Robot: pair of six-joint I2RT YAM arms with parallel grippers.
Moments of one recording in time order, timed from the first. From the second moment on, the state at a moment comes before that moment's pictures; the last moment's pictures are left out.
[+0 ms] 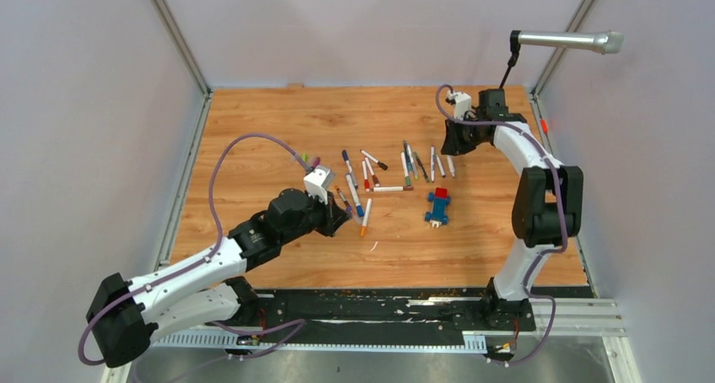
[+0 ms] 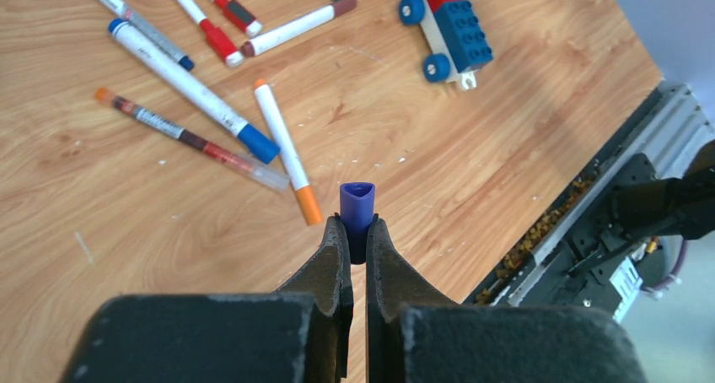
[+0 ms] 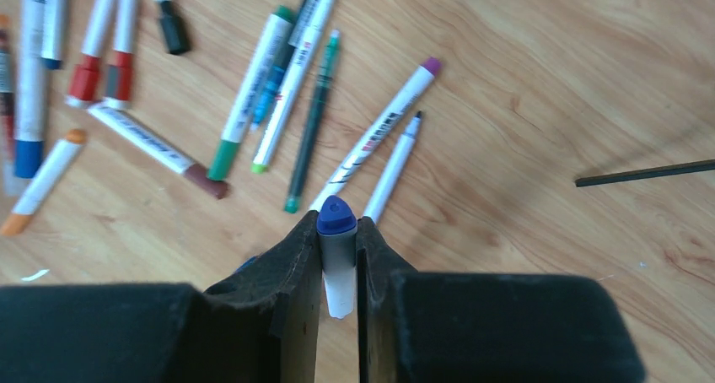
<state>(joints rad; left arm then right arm) -0.86 0.92 0.55 -0.01 0.00 -0.46 0.03 1.78 1.39 -0.54 -0.53 -0.32</state>
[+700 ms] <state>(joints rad) -0.84 0.88 0.54 -0.09 -0.10 -0.44 0.03 2.11 1.63 -0.71 -0.39 -0.35</state>
